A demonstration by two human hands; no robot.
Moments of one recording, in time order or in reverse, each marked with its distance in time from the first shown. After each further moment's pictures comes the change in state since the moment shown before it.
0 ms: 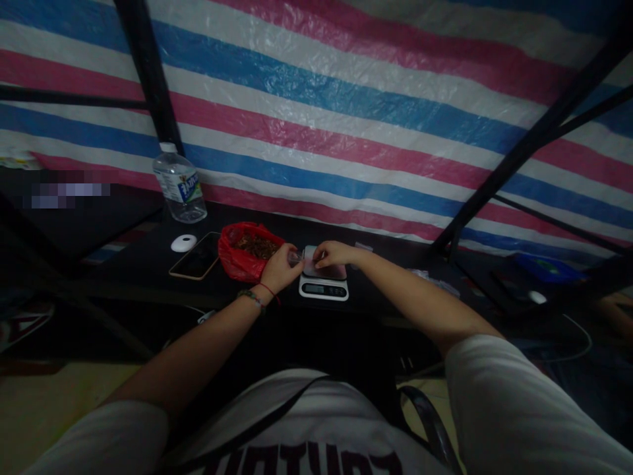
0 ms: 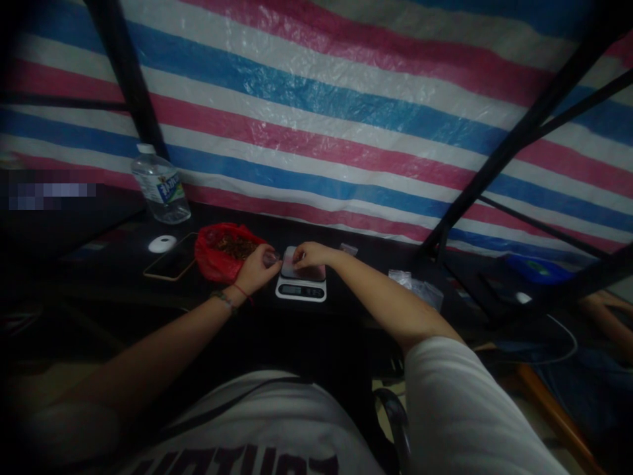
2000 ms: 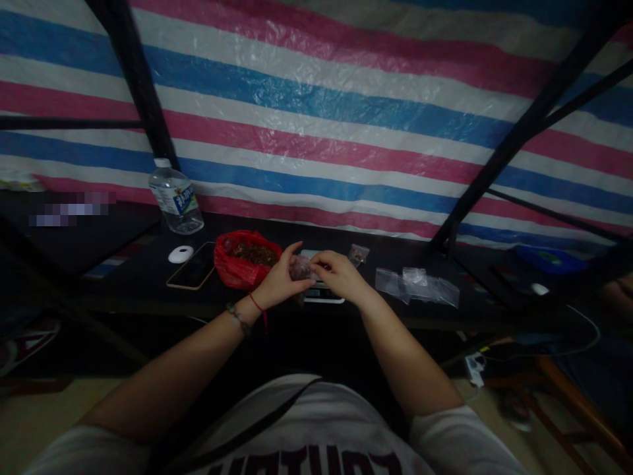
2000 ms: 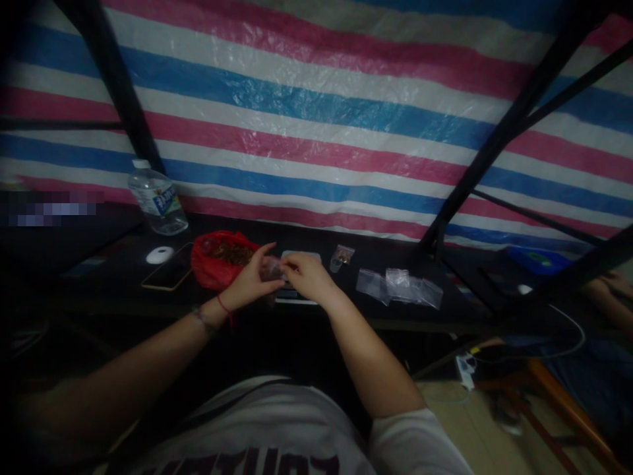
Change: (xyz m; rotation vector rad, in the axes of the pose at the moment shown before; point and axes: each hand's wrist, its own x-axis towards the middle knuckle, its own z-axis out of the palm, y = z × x) left_hand -0.013 0.056 -0.027 -0.454 -0.274 0.024; right_hand -0.077 -0.109 0.012 0.214 0.601 0.004
